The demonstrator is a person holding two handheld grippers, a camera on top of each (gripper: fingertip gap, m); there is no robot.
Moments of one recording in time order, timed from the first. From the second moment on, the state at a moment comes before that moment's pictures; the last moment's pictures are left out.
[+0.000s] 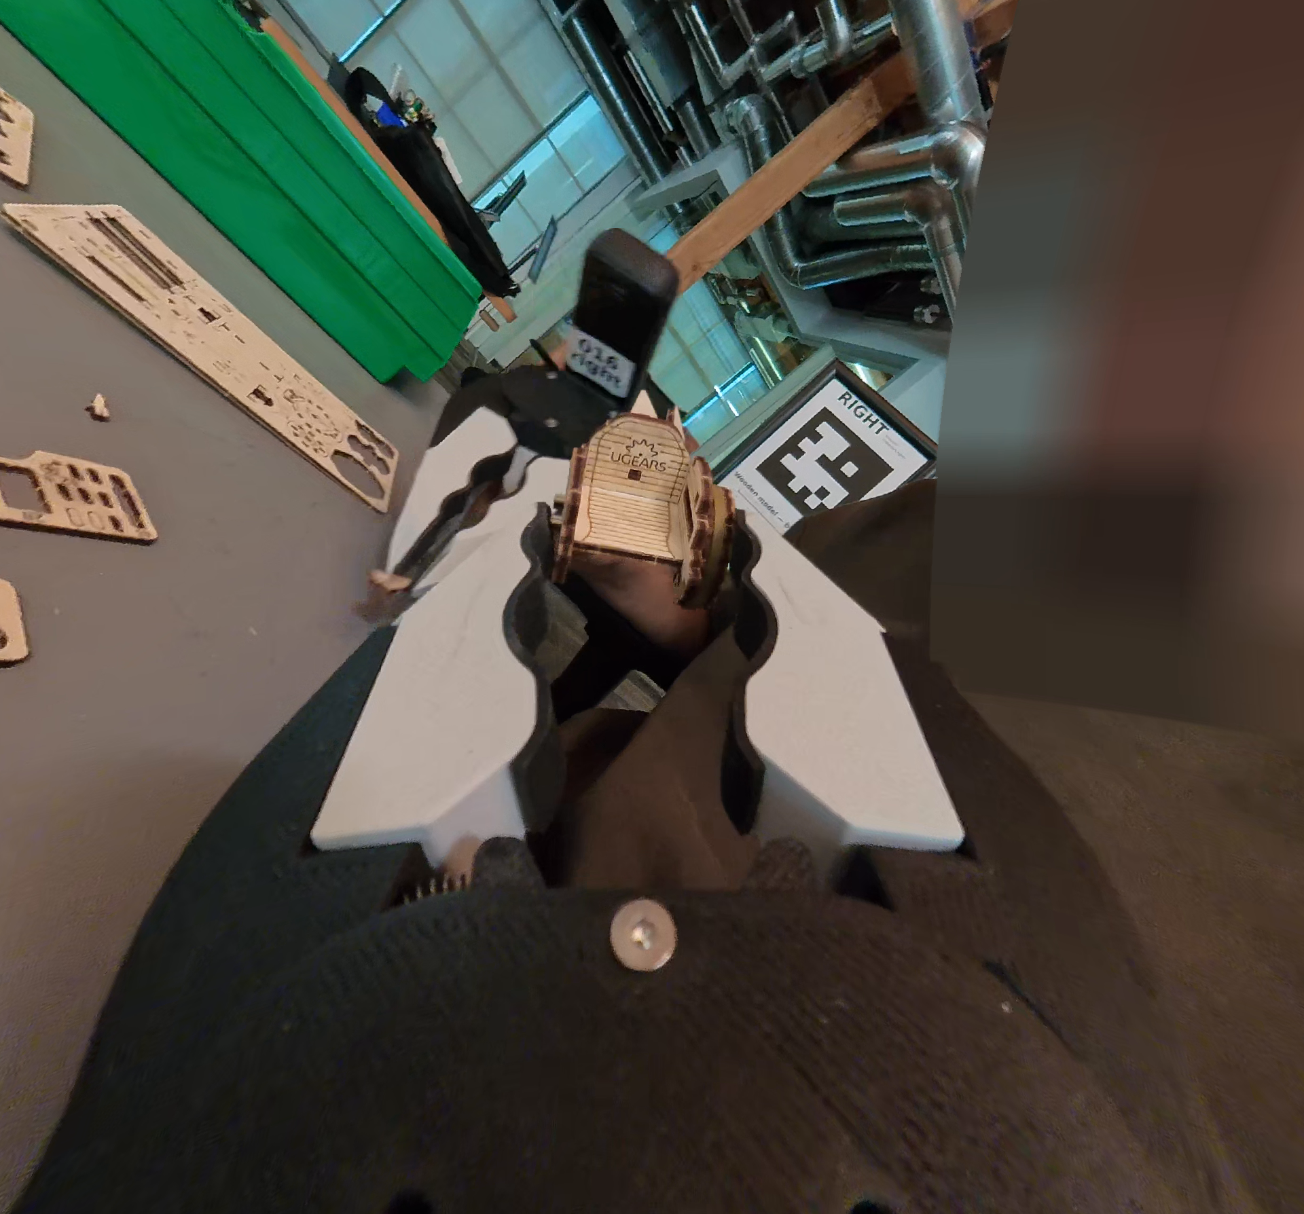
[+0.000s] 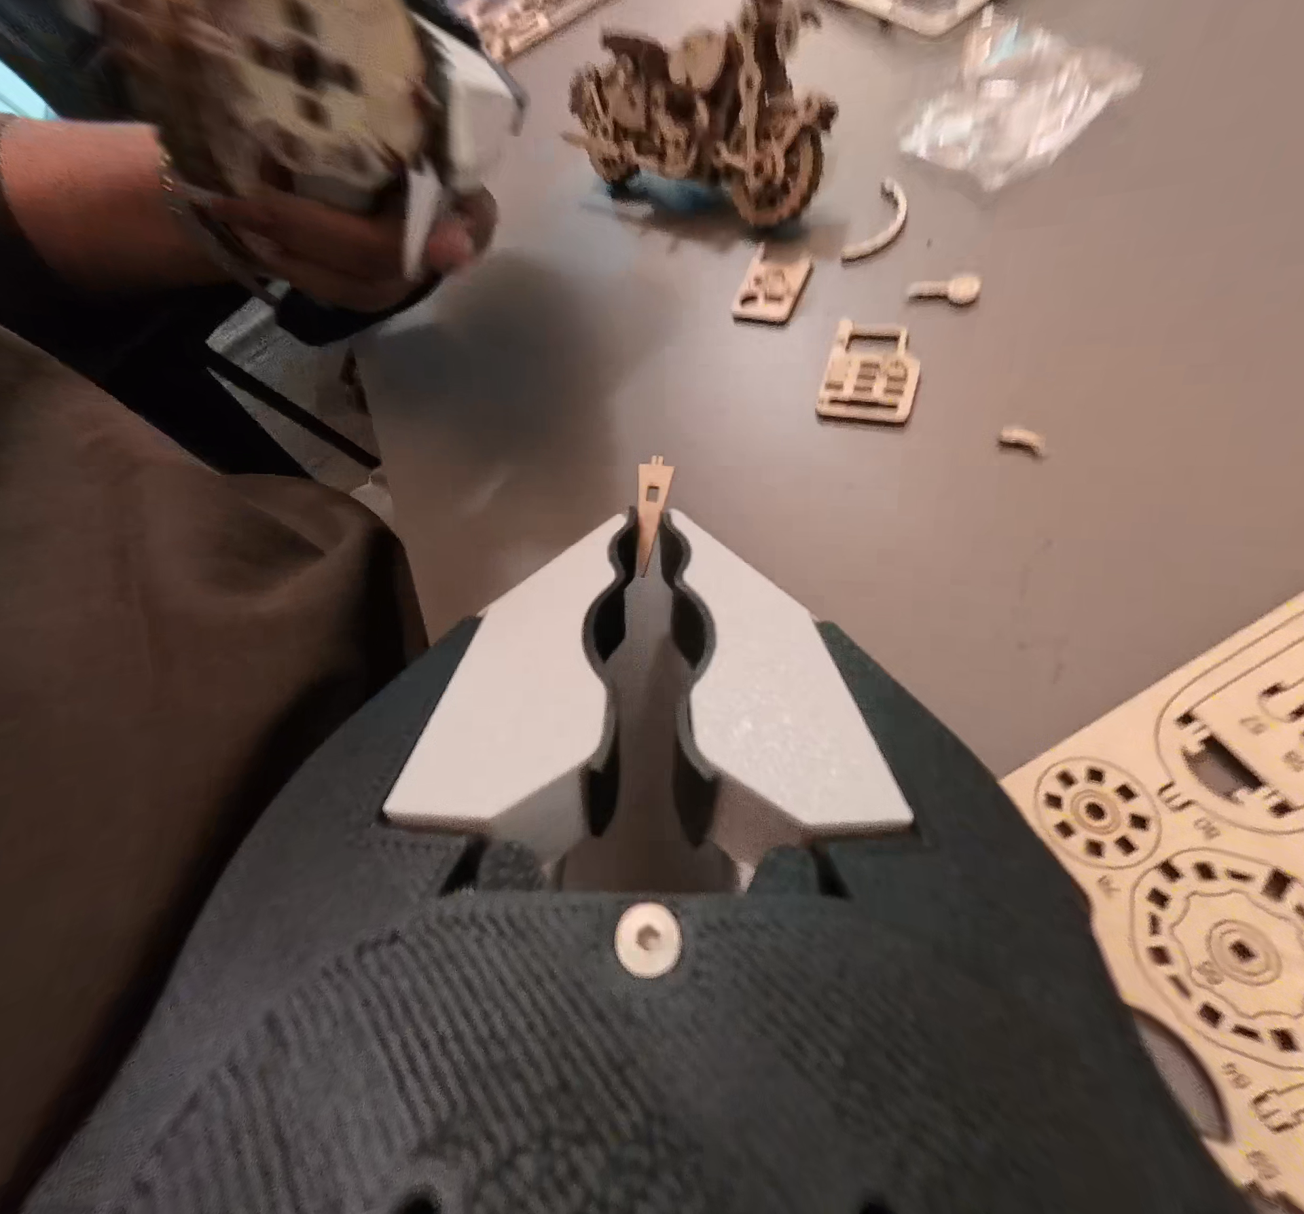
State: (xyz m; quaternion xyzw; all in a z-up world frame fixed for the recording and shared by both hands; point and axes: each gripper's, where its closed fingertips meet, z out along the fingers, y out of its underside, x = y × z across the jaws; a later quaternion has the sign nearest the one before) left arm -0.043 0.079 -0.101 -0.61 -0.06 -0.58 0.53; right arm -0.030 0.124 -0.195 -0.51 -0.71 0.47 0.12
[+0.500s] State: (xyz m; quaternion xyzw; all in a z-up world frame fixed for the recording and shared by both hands) left arm -0.054 0.089 -0.126 -0.65 -0.12 -0.56 0.50; right arm -0.029 0.142 -0.218 -0.52 -0.75 0.36 0.18
